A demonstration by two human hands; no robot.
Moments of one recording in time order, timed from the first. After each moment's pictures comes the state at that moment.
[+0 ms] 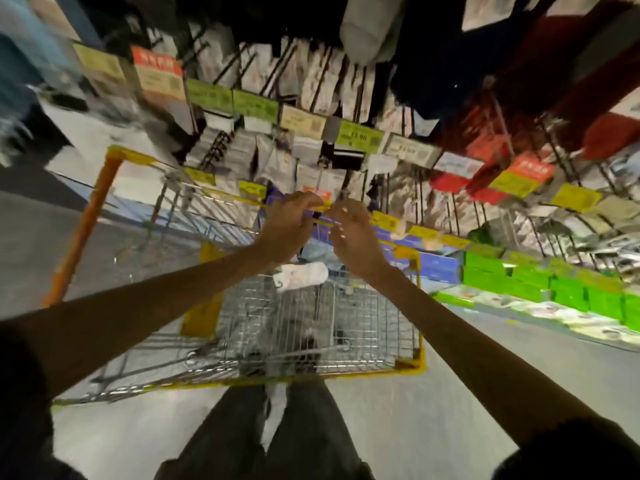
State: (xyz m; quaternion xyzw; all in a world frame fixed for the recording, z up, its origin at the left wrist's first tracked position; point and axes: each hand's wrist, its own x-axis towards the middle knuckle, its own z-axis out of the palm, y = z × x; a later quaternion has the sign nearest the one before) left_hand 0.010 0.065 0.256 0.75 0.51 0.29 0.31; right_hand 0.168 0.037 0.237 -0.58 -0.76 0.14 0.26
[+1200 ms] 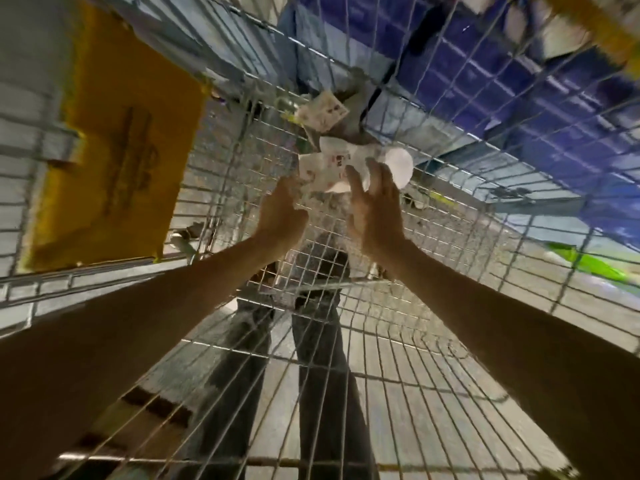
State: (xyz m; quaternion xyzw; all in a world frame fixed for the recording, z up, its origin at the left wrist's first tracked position) left_hand -0.003 0.028 -0.201 0.33 0.77 0.12 0.54; right_hand 0.157 0.043 -0.253 -0.60 -0.77 0.19 -0.03
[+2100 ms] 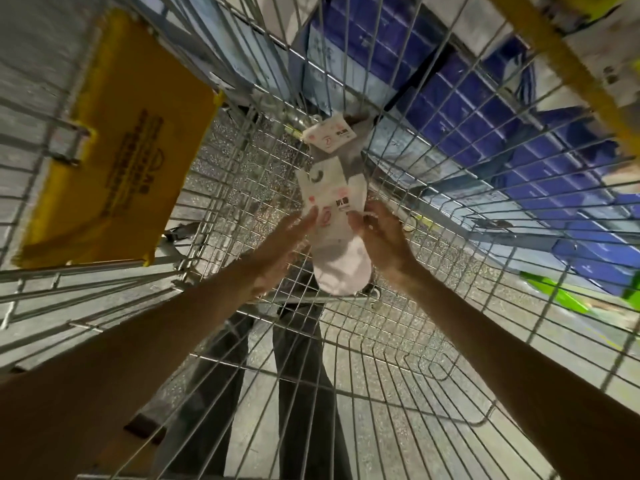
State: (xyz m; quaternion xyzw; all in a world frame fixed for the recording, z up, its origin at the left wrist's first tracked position) left_hand -0.013 0.005 -0.195 0.10 0.61 0.20 0.77; right_hand 0.165 0.051 -0.204 -0.61 -0.43 0.65 0.13
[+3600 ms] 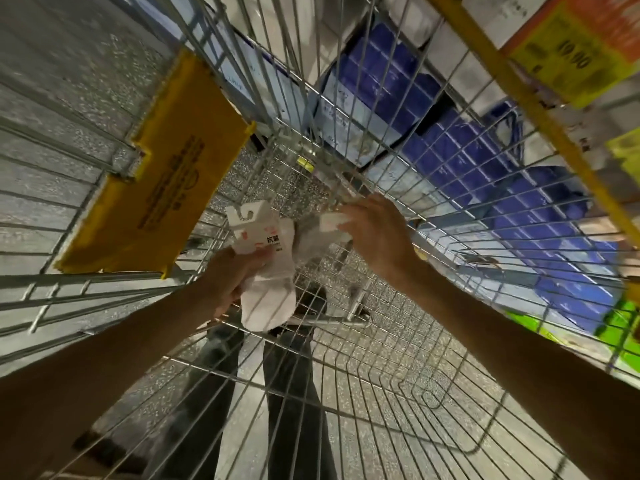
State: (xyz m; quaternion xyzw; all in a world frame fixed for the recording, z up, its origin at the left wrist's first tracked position) left_hand -0.095 -0.032 -0.199 0.02 0.65 0.29 0.70; right_hand 0.123 0.091 -0.174 -0.44 -0.87 0.20 -0.04
